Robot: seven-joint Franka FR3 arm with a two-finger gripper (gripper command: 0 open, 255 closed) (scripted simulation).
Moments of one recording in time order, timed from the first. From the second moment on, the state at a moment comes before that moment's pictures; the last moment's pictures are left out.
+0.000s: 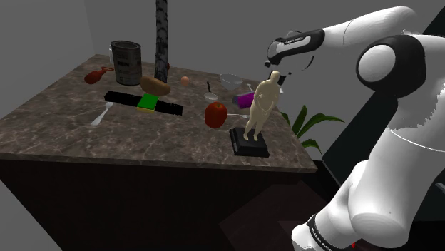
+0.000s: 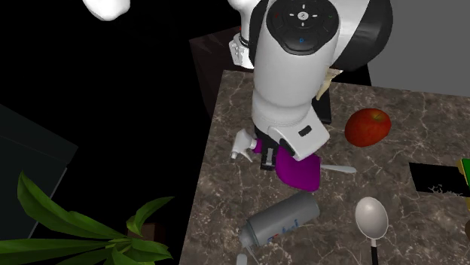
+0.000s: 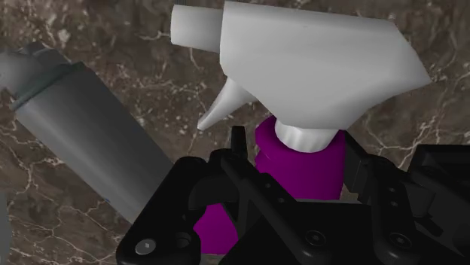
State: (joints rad) arm 0.28 0.19 -0.74 -1.91 0.20 2.06 -1.54
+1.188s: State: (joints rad) arm 0.54 0.15 -0.58 -1.95 0.14 2.10 -1.10
